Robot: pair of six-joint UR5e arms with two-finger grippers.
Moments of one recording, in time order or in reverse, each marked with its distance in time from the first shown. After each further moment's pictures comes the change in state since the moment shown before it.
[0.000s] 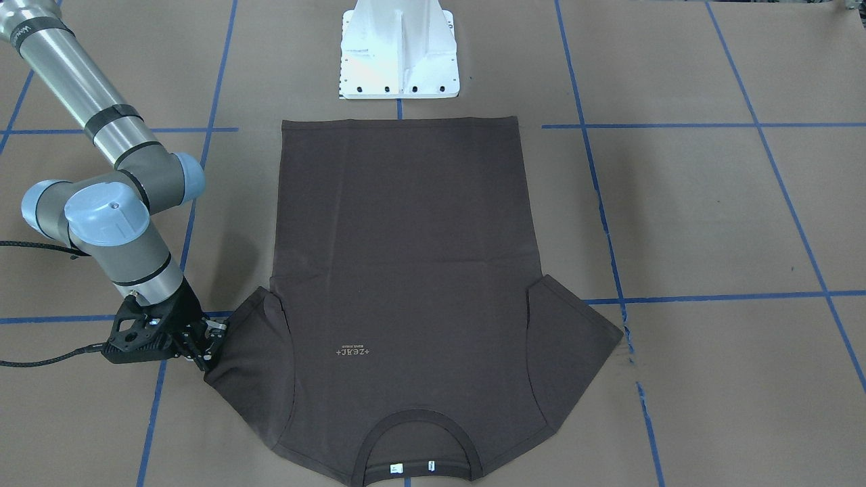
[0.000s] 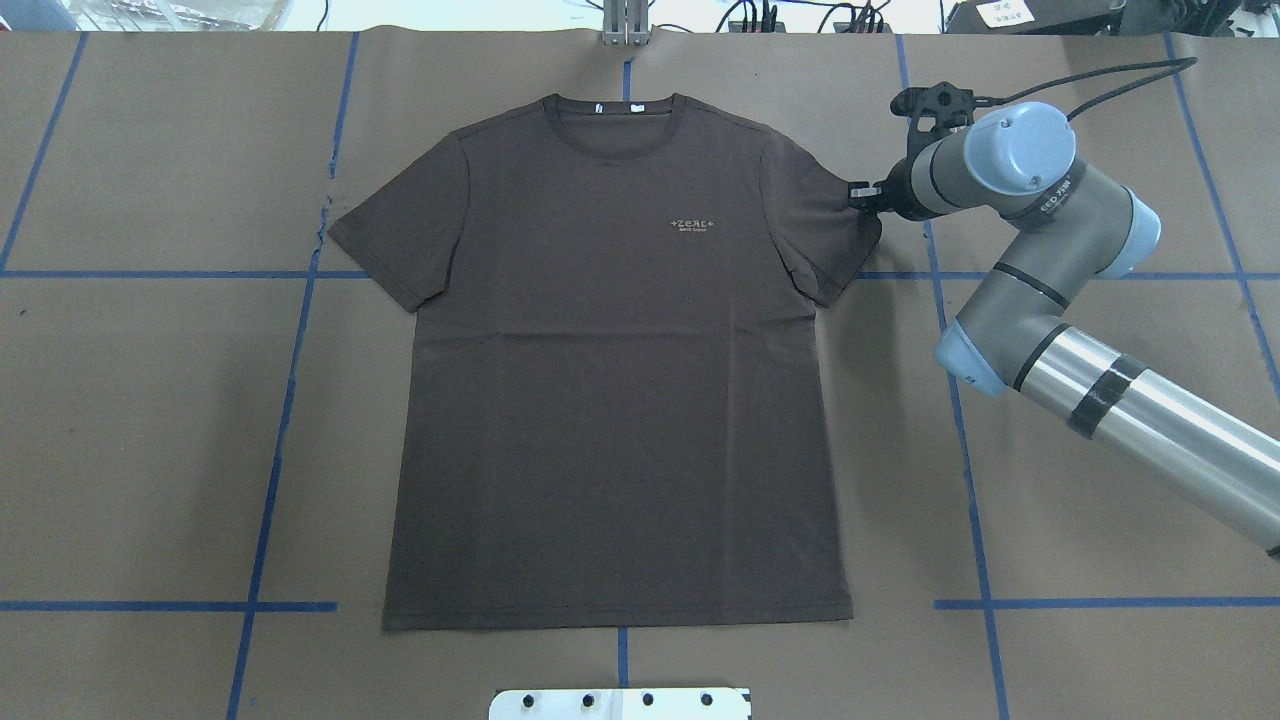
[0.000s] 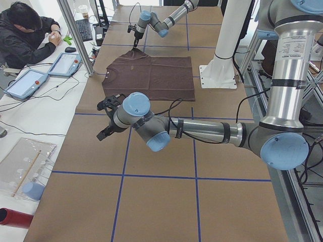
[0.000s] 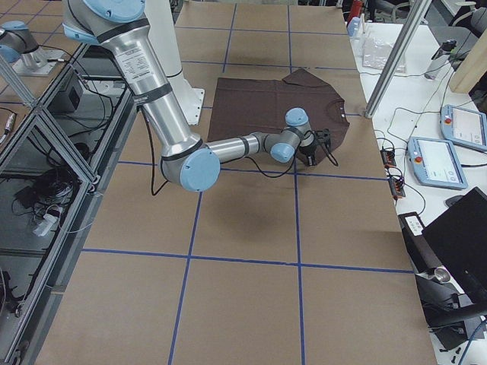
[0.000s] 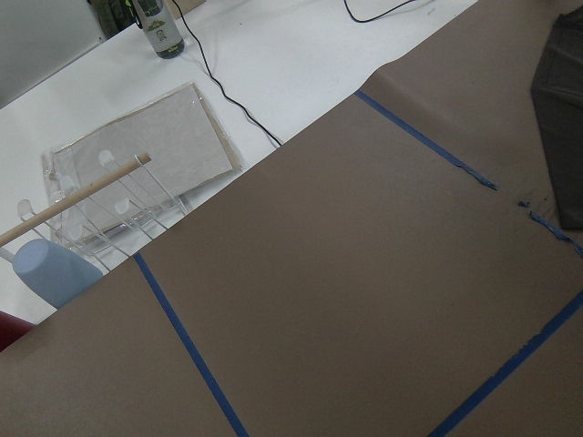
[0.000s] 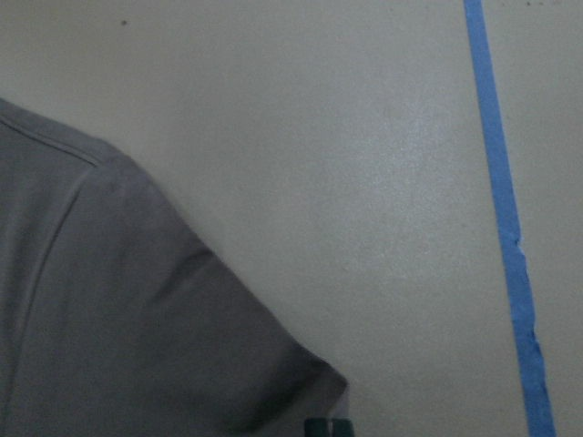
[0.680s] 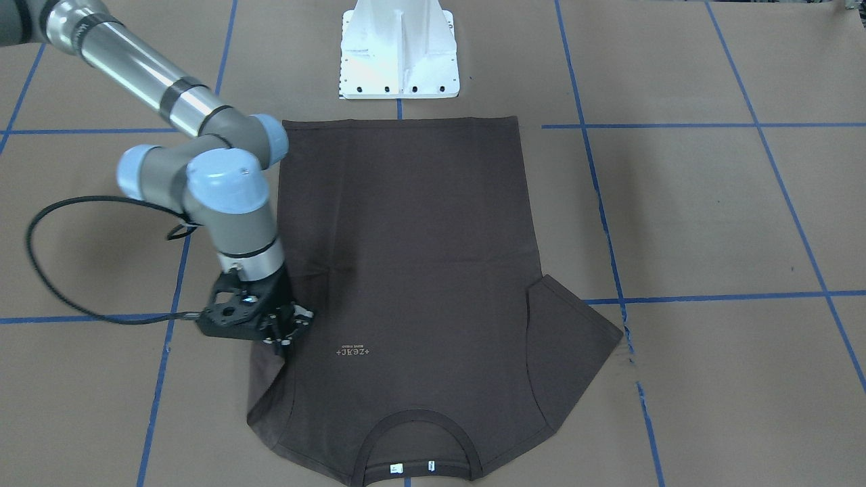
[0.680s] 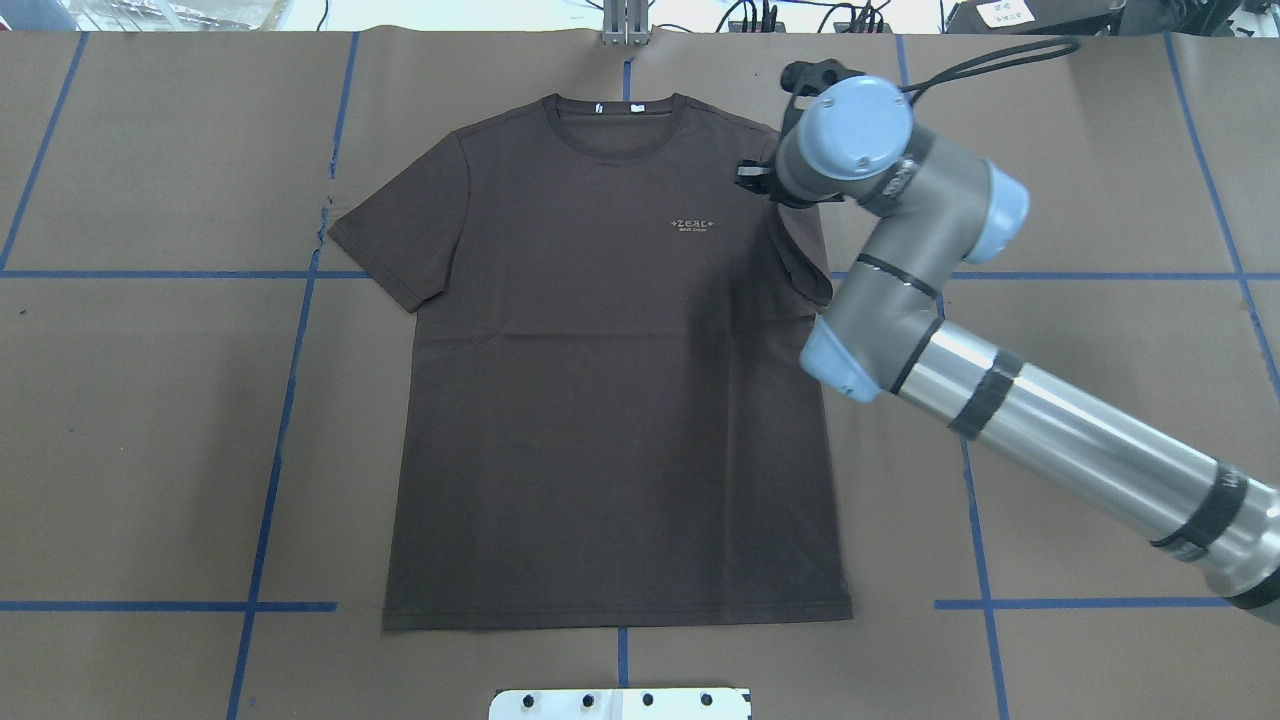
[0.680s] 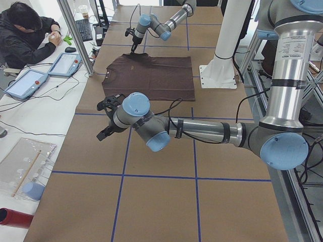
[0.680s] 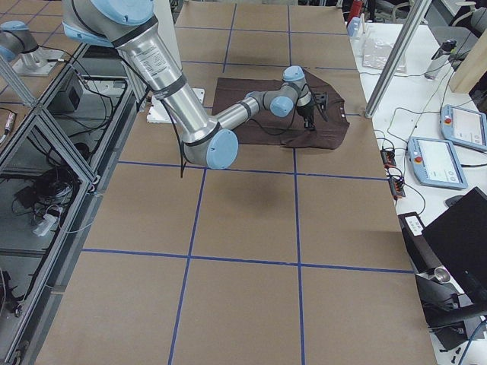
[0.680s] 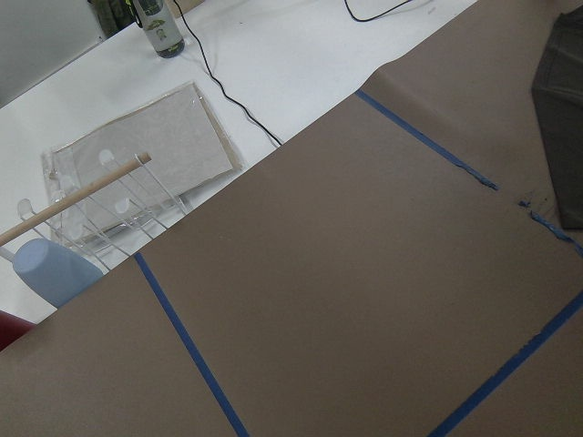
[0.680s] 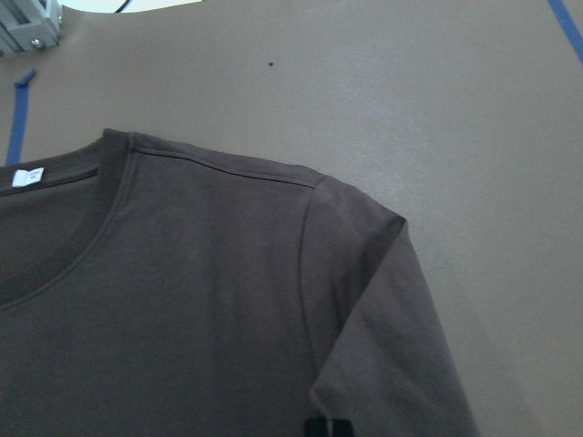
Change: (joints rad) left arm 0.000 -0.001 0.001 0.002 0.000 -0.002; right arm -0.126 0.220 0.049 -0.340 -0.171 0.251
